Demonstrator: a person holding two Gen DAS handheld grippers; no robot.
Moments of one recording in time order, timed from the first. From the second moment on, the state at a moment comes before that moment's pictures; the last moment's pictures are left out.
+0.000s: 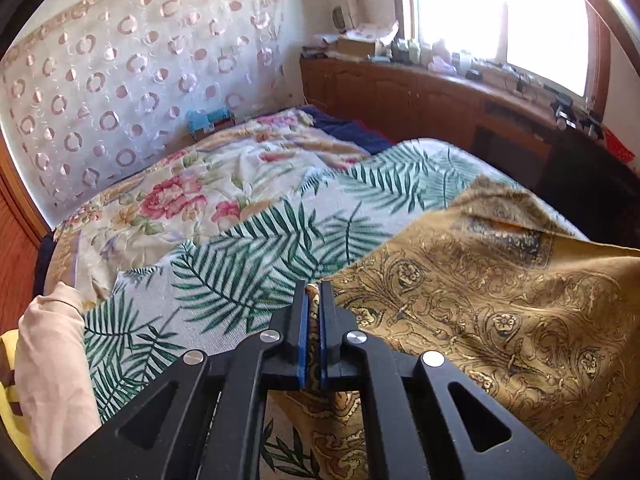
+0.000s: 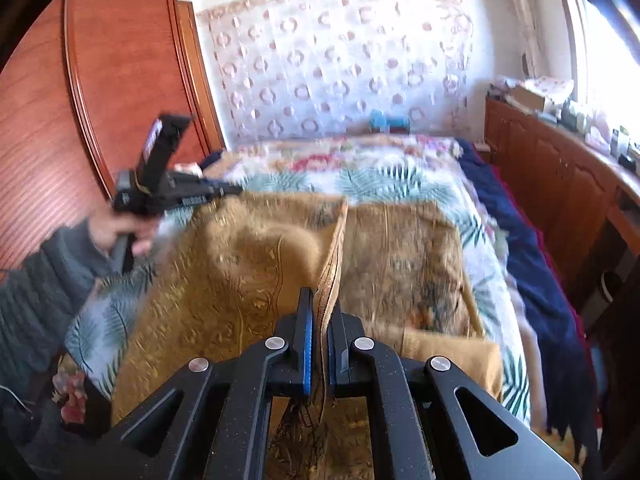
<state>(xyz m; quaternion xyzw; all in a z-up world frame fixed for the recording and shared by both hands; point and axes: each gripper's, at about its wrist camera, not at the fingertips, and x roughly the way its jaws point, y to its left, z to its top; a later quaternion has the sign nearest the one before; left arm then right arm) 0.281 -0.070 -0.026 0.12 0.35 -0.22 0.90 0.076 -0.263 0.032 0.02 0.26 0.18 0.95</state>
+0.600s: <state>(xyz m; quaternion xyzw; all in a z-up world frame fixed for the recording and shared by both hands) 0.238 -0.083 -0.015 0.11 0.34 -0.27 0.90 0.080 -0.325 -0.012 -0.03 0.33 0.05 0.94</state>
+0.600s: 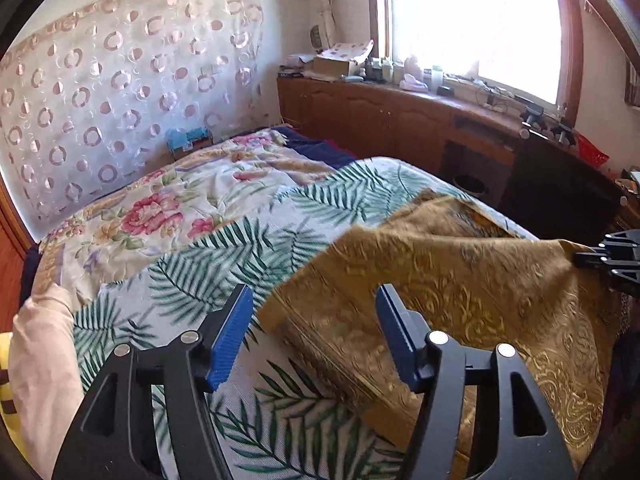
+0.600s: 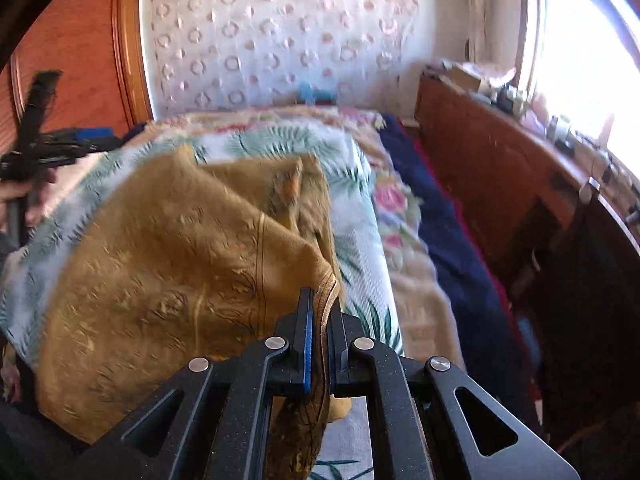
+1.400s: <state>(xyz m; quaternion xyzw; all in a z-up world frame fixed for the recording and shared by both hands) 0.203 -0.092 -0.023 0.07 0.35 -0.26 0.90 0.218 -0.297 0.030 -0.06 0.38 0.17 0.91</state>
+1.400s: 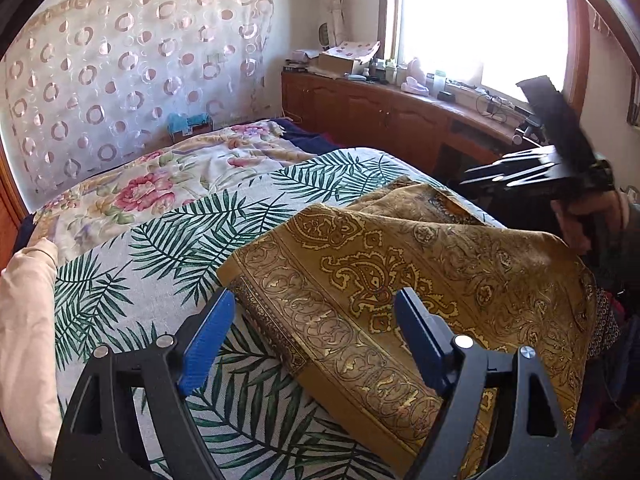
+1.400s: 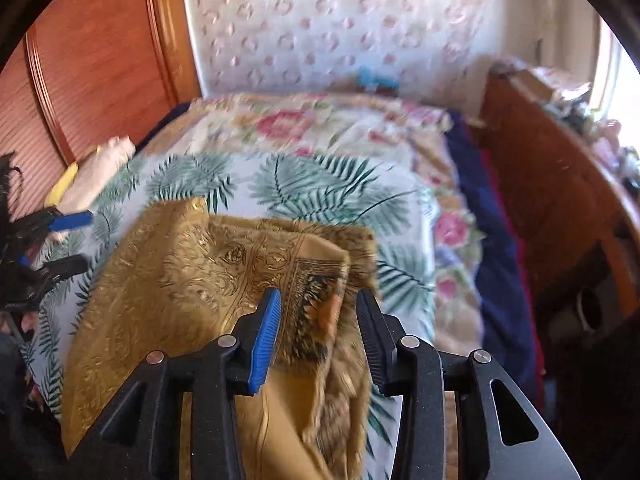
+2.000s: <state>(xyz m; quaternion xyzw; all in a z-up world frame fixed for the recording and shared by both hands) 0.191 -0.095 -0.034 0.06 0.36 -0.26 0.89 0.267 -0.306 0.056 -0.09 0.31 0.14 0.94</state>
